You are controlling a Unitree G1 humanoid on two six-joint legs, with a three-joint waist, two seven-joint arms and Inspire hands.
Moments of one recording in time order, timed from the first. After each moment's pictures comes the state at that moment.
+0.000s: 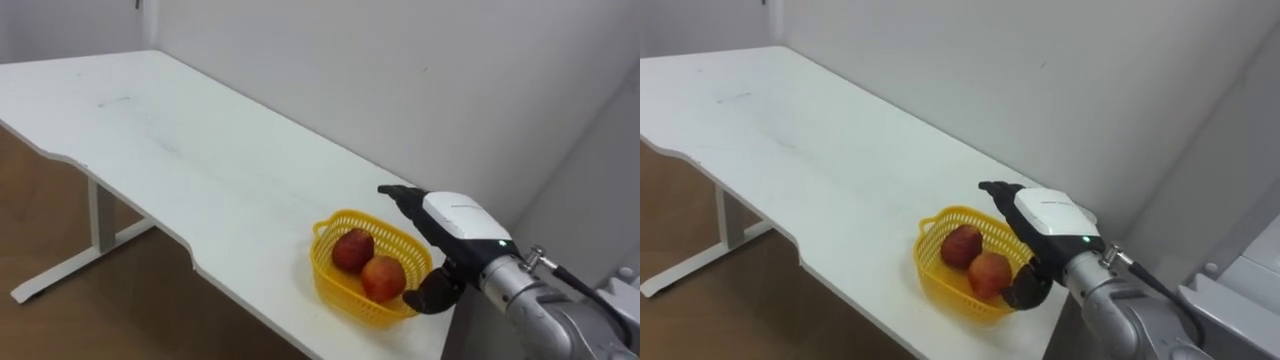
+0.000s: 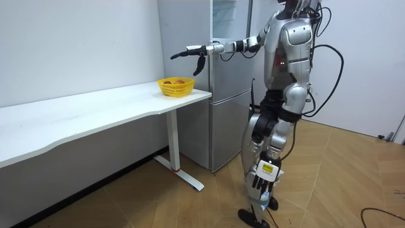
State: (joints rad) left arm 0.19 0.35 0.01 1.10 0.32 0.07 -0.16; right arm -0.57 -0.58 0.43 0.33 -0.50 -0.03 -0.01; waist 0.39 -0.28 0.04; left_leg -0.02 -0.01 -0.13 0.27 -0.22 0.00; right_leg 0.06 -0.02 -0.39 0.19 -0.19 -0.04
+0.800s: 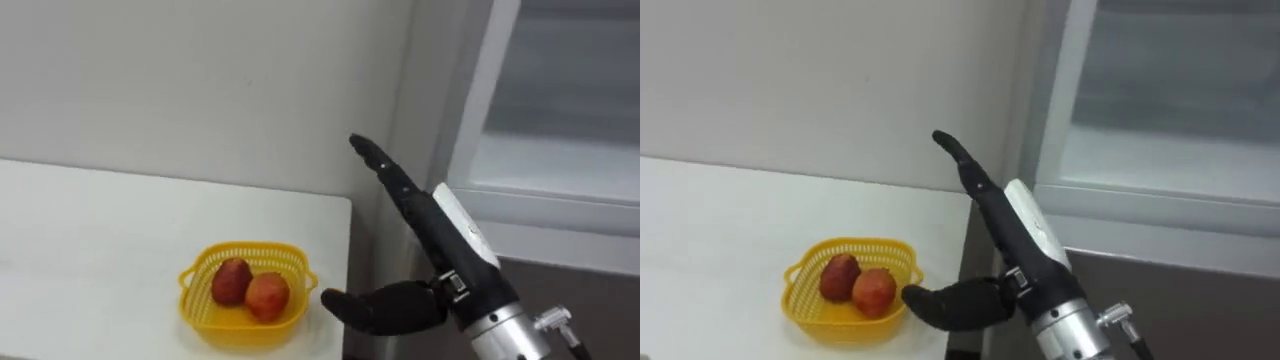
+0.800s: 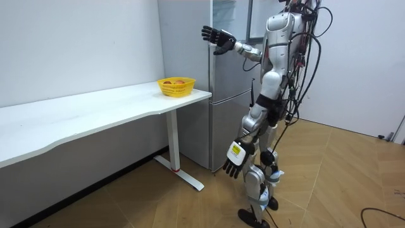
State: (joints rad) left arm 0.23 0.23 0.02 1.11 0.31 0.01 -0.07; right arm -0.14 -0.33 0.20 -0.23 -0.11 -0.16 -0.02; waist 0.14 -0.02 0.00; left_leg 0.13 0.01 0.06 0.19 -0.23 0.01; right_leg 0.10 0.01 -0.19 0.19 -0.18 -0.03
